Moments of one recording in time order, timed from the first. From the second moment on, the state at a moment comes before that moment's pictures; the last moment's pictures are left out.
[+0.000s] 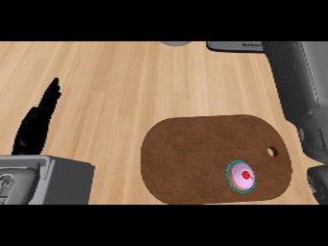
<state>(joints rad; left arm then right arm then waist) -0.19 0.30 0.01 -1.41 -0.13 0.11 0.04 -1.26 -0.22 -0.18 -0.90 1.45 -0.13 1.11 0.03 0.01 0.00</state>
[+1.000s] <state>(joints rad) -0.17 0.29 0.03 -1.45 -0.15 0.11 0.07 -1.27 -0.50 -0.21 -0.55 1.56 -0.06 1.01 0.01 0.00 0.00</state>
